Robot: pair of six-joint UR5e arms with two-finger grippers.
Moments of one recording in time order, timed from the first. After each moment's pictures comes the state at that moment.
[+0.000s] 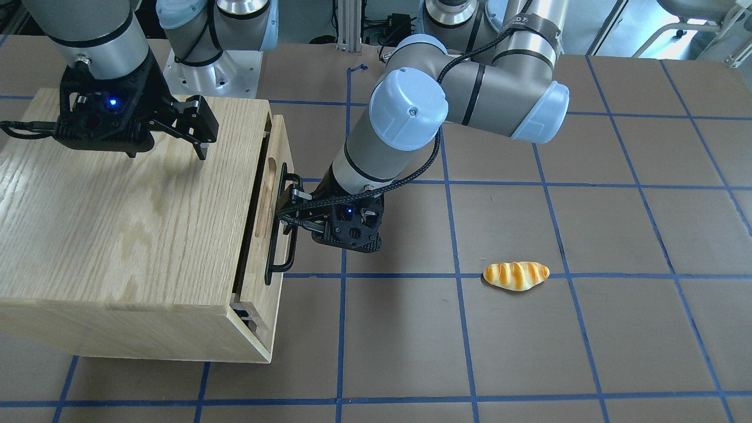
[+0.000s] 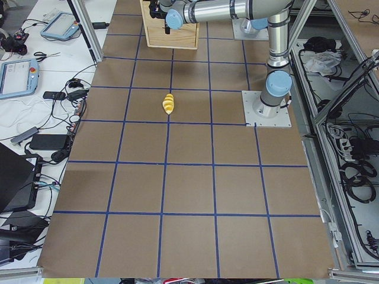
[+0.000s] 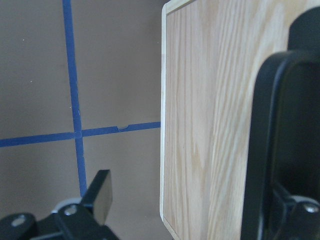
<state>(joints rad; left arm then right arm) -1.88 -1.95 -1.52 -1.07 1.21 -0.32 1.60 -1.49 1.43 -1.47 -1.61 0.02</state>
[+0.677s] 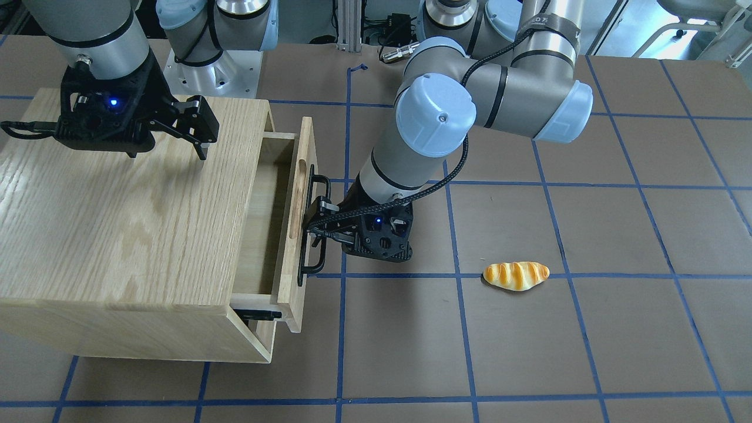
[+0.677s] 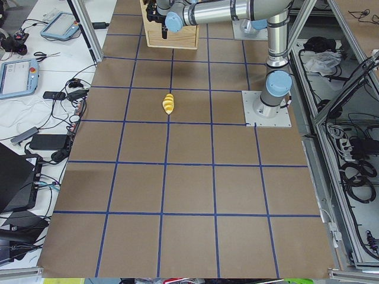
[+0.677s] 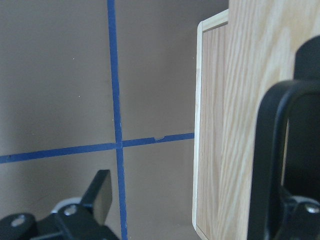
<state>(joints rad) -1.82 -1.93 -1.53 -1.09 1.26 -0.28 1.60 -1.49 1.43 -1.47 -1.61 0.02</state>
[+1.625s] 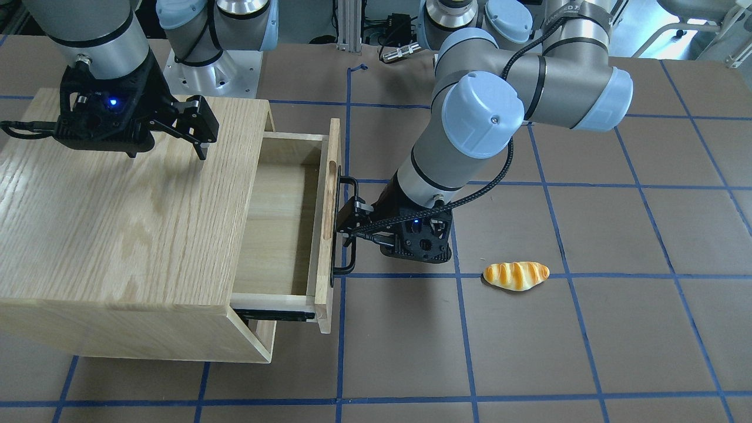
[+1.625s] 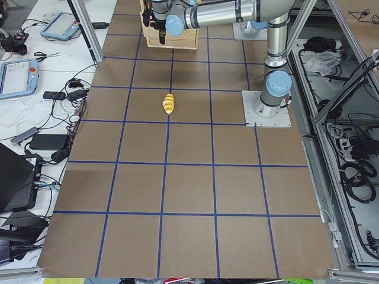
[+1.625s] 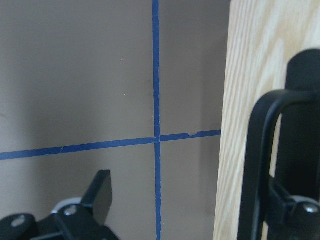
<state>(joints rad) -1.73 -1.89 -1.55 -1.19 1.27 -0.17 1.60 -1.49 1.43 -1.47 -1.61 0.02</state>
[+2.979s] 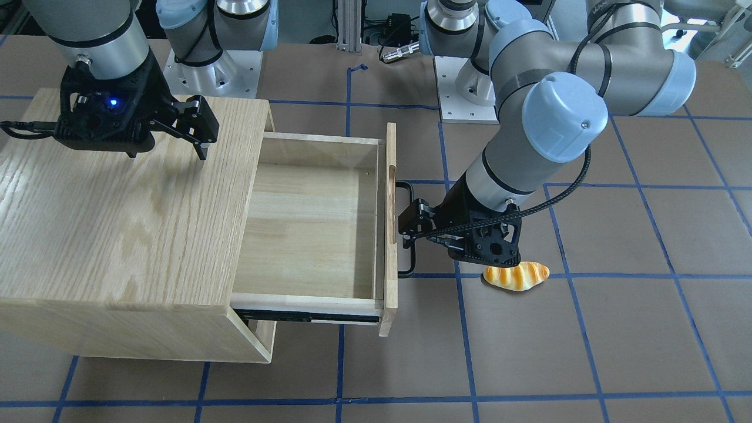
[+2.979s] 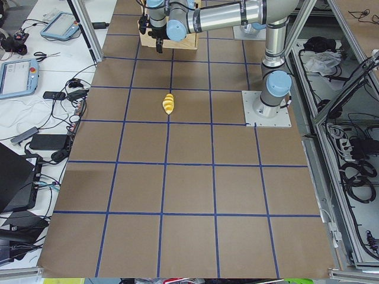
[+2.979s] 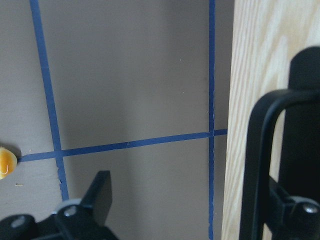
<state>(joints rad) -1.62 -1.85 -1.55 -1.28 1.32 -0.02 1.60 -1.49 1.43 -1.47 -1.61 0.02</state>
